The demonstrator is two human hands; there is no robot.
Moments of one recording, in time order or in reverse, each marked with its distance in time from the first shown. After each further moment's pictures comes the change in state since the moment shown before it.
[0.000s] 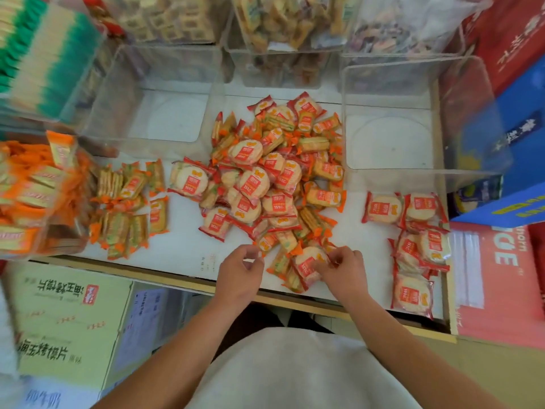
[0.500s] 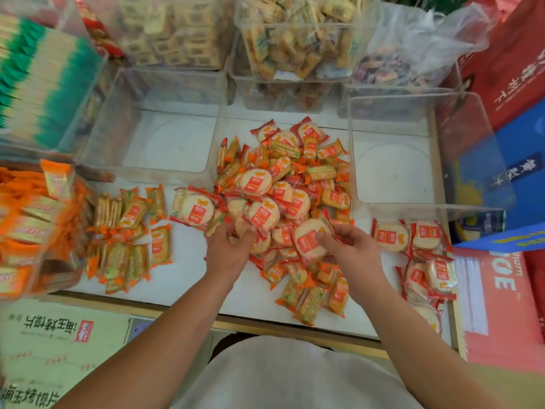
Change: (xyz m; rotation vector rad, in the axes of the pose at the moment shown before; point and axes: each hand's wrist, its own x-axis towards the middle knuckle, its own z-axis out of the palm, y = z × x) left_hand 0.107 0.041 -0.050 -0.109 0.093 -0.103; right_hand 0.001 -0.128 -0.030 0.597 -0.006 -0.032
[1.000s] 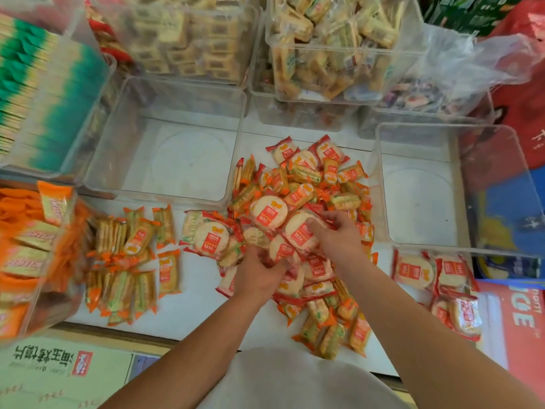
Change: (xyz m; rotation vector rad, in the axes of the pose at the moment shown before) left_hand 0.041 0.012 0.015 0.000 -0.191 -0.042; right_hand 0.099 -0.035 0.096 -0.160 0.055 0.035
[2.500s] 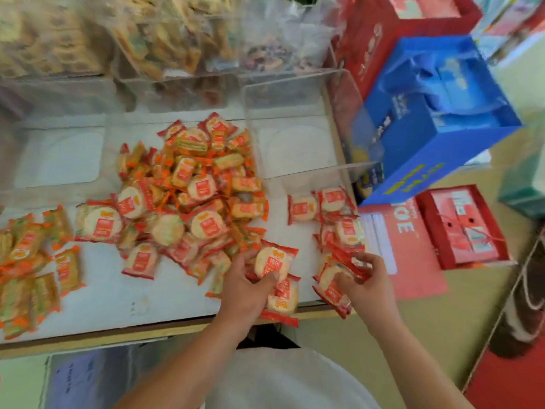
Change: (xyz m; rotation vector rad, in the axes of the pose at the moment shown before) left_hand -0.178 -0.020 0.153 -0.169 -0.214 0.162; right_hand -0.150 0.183 -0.274 -0.021 0.288 0.002
